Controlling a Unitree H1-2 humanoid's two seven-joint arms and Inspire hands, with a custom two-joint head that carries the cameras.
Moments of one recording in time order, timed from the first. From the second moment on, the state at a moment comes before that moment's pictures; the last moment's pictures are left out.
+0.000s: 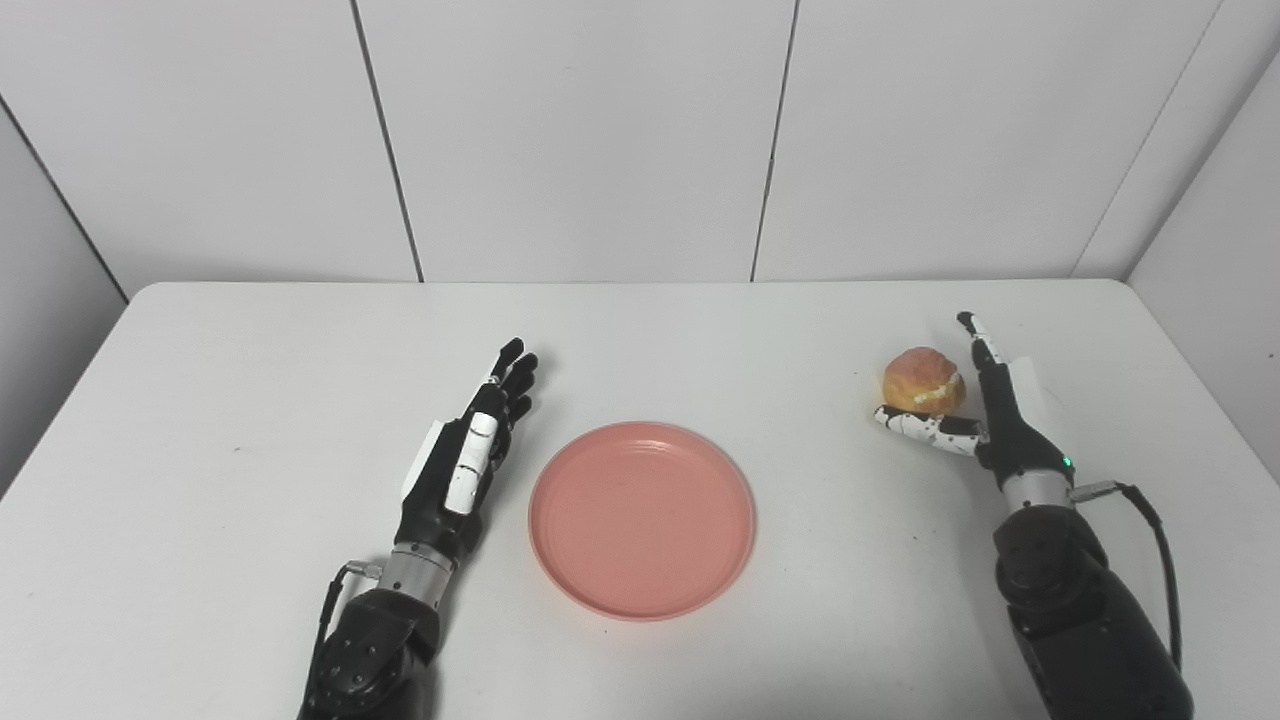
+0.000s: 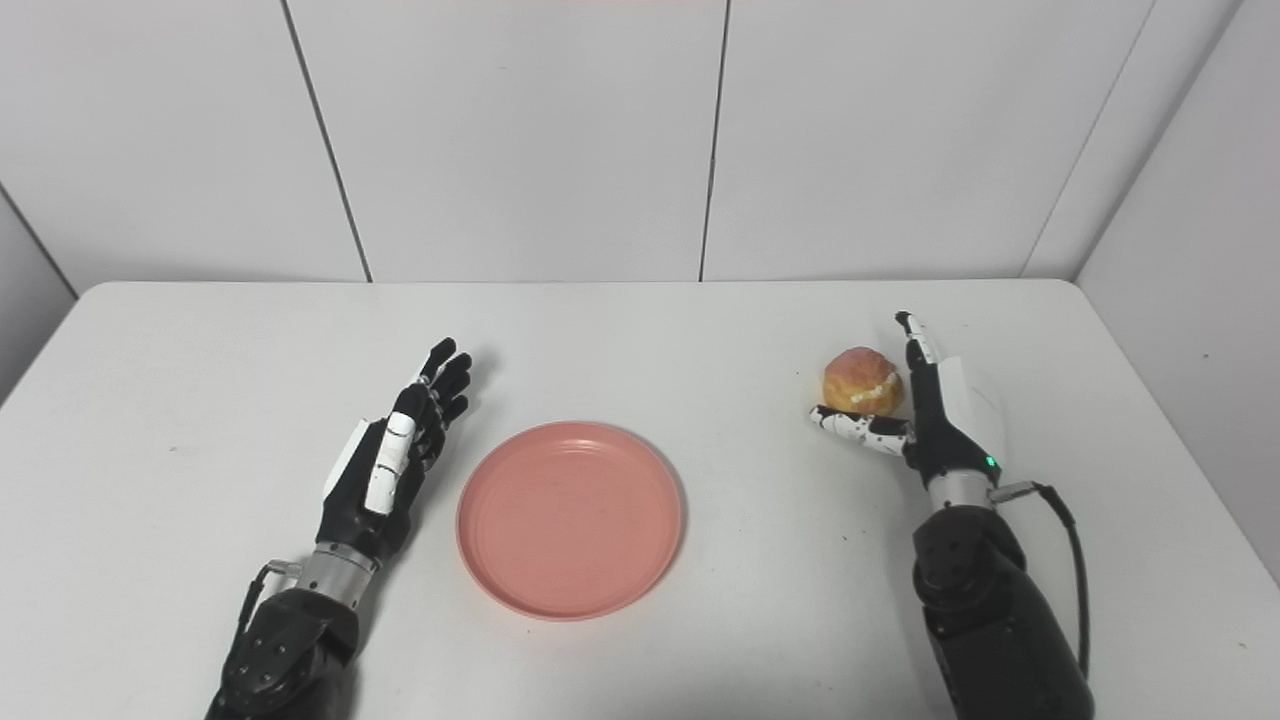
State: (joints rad) left arm -0.27 0.09 -0.03 0.25 -0.13 -0.19 -0.22; right arm -0.42 -0.30 0.05 0.34 -0.50 0.16 -0.20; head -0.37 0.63
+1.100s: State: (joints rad) left arm -0.26 0.09 -0.03 0.23 -0.13 -0.17 -0.22; right arm -0.47 -0.32 0.09 0.45 -0.49 0.07 -0.27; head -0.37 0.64
